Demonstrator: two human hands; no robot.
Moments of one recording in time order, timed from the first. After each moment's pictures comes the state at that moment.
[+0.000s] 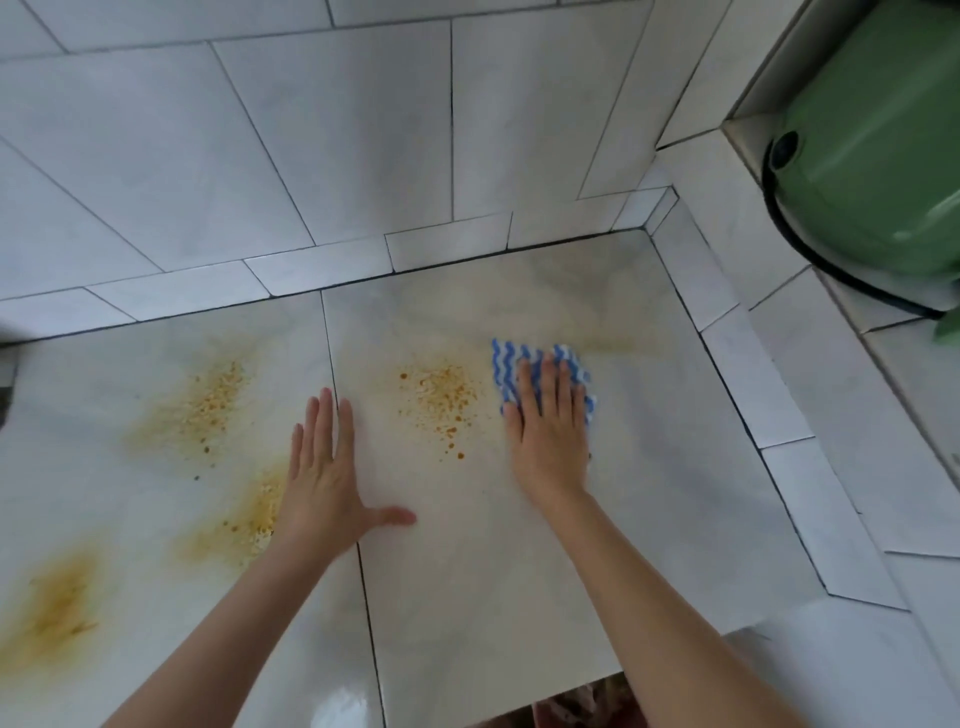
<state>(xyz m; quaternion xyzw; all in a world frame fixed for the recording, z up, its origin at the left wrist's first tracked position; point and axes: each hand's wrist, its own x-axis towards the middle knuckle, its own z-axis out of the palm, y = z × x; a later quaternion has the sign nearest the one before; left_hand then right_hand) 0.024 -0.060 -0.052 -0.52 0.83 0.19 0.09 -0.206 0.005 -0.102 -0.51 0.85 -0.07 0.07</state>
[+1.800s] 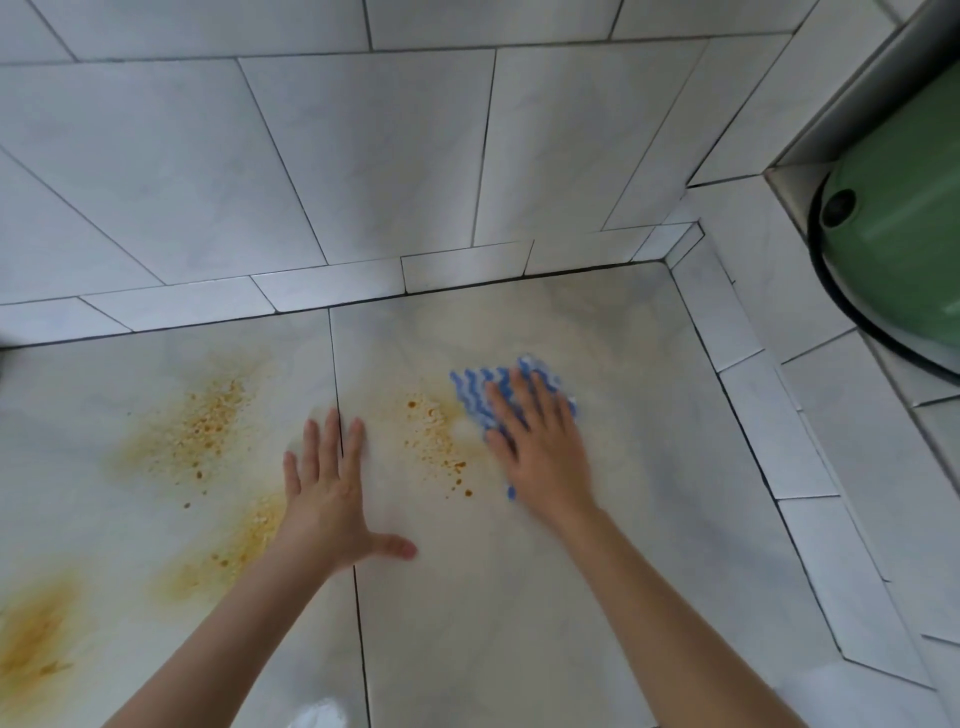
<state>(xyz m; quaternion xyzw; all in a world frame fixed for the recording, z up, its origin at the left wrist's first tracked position) 0.009 -0.083 -0.040 -0.52 0.78 0.26 0.23 -0.222 -0.022 -0.109 -0.64 0.76 -0.07 0.06</state>
